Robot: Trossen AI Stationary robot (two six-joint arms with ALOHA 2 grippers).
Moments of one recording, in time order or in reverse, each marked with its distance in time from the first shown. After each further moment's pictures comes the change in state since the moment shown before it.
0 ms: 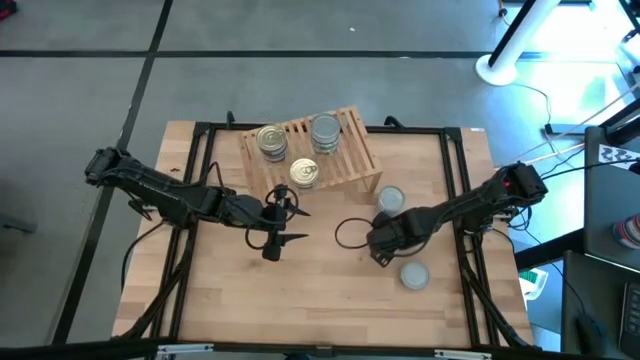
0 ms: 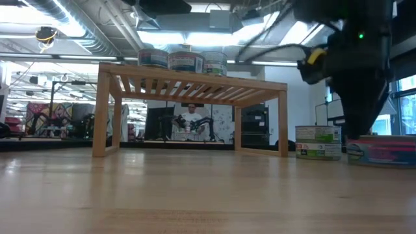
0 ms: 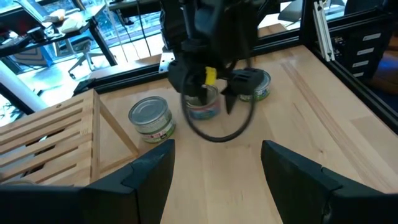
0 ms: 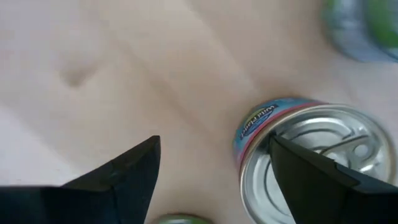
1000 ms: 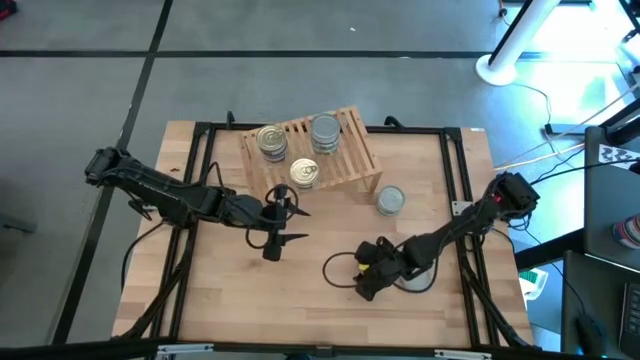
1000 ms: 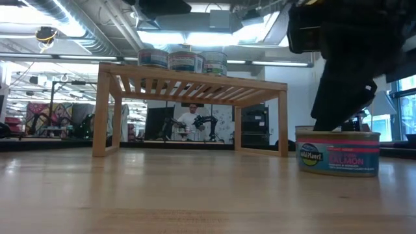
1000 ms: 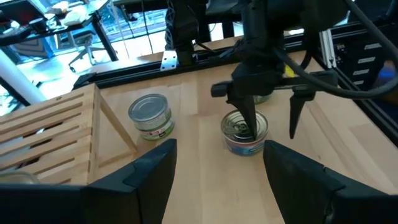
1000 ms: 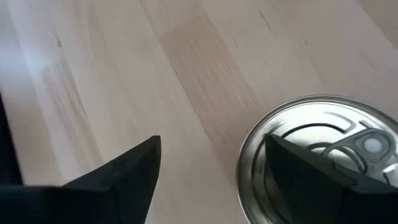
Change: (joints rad) left arm 0.000 0.000 0.000 0.002 0.000 -0.049; right arm 0.196 0.098 0.029 0.476 0.191 -0.054
